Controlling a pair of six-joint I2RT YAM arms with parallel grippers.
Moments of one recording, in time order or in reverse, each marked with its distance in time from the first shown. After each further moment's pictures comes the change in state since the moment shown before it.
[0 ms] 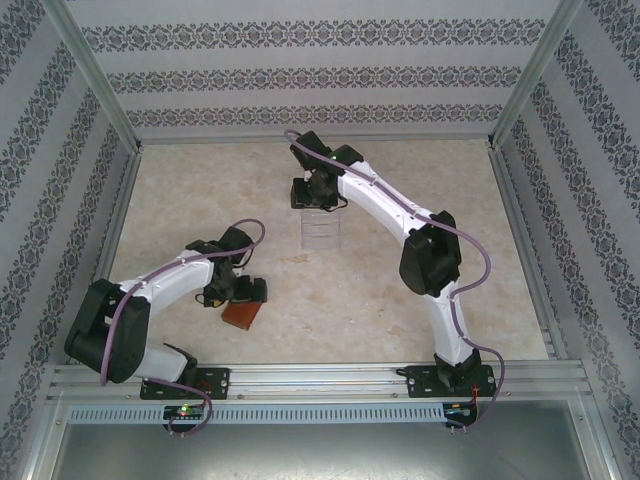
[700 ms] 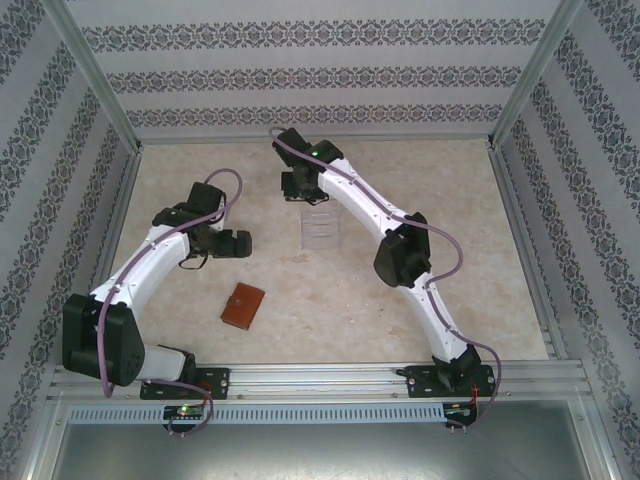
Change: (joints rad) left arm 0.203 -0.039 0.279 -0.058 -0.070 0.242; right arm 0.031 0.250 0.404 -0.151 0.126 0.053
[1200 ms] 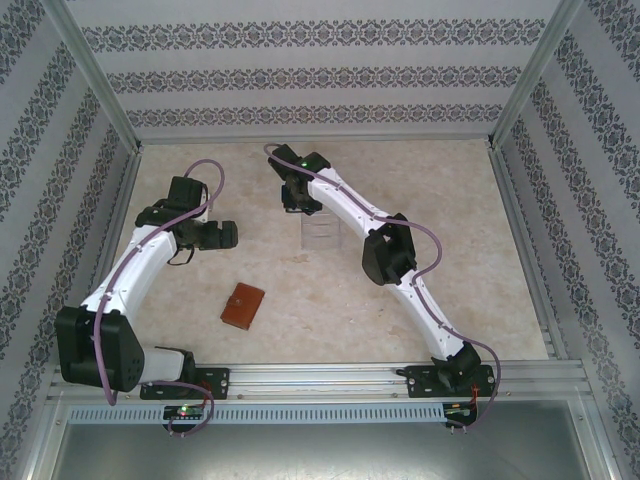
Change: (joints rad) left arm 0.115 -0.039 0.039 0.011 -0.010 0.063; right arm 0.000 0.195 0.104 -0.039 0.071 0.042
